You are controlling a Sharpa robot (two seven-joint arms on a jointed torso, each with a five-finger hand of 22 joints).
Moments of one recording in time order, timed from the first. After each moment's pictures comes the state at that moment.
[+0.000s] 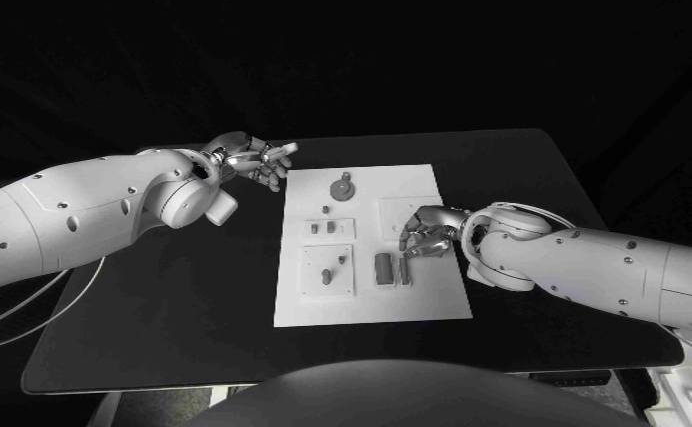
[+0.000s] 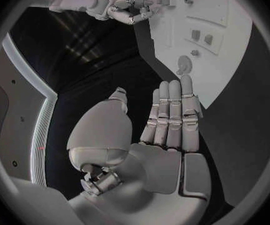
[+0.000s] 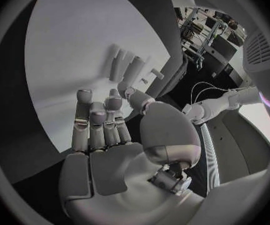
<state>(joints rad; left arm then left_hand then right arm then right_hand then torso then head) 1.22 -0.85 -0.17 1.32 -0.46 -0.17 0.03 1.08 -0.07 -0.01 0.30 0.05 0.82 0.16 0.37 0.66 1.05 0.08 0.41 0.59 0.94 0.04 0.71 0.75 0.08 1.10 -0.06 0.14 0.95 1.09 -0.73 -0.24 1.42 -1.23 -0.16 -0.16 1.04 -0.03 0.63 -0.29 0.12 0.93 0.13 0.25 0.53 1.10 0.03 1.16 0.84 1.07 -0.07 1.49 0.83 0.26 1.04 0.03 0.87 1.31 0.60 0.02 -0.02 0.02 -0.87</state>
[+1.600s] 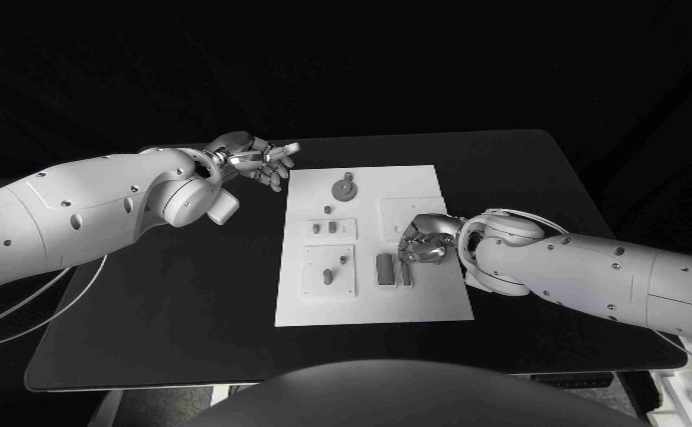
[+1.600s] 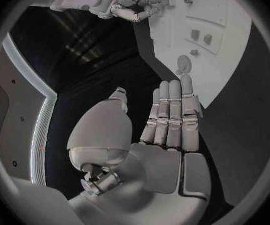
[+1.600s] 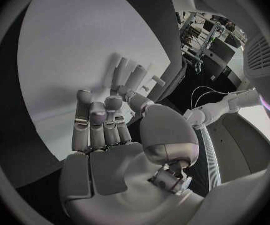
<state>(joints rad) 1.22 -0.85 -0.17 1.31 -0.46 -0.16 0.02 1.07 -0.07 -0.01 0.30 0.05 0.82 0.16 0.38 0.66 1.05 0.08 0.41 0.59 0.94 0.04 0.71 0.75 0.07 1.10 -0.06 0.14 0.95 1.06 -0.70 -0.24 1.37 -1.24 -0.13 -0.14 0.99 0.03 0.62 -0.28 0.13 0.96 0.12 0.26 0.52 1.11 0.02 1.16 0.83 1.07 -0.08 1.49 0.83 0.25 1.03 0.03 0.87 1.31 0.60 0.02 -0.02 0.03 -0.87</state>
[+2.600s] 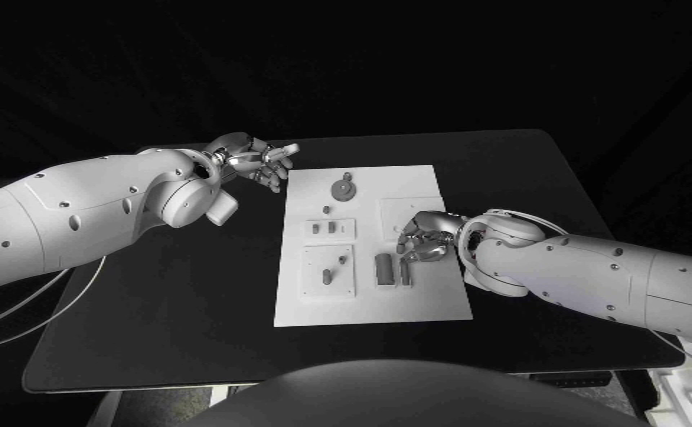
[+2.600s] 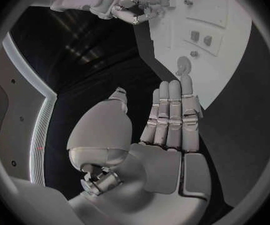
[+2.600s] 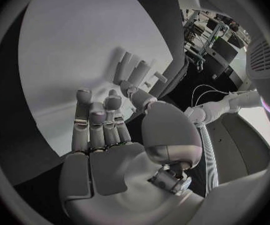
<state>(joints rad) 1.22 -0.85 -0.17 1.31 -0.46 -0.16 0.02 1.07 -0.06 -0.01 0.30 0.05 0.82 0.16 0.38 0.66 1.05 0.08 0.41 0.59 0.94 0.04 0.71 0.75 0.08 1.10 -0.06 0.14 0.95 1.06 -0.70 -0.24 1.37 -1.25 -0.19 -0.13 1.02 -0.07 0.63 -0.29 0.12 0.89 0.13 0.21 0.49 1.08 0.04 1.16 0.83 1.06 -0.06 1.49 0.83 0.25 1.03 0.04 0.87 1.31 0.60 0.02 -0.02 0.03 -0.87</state>
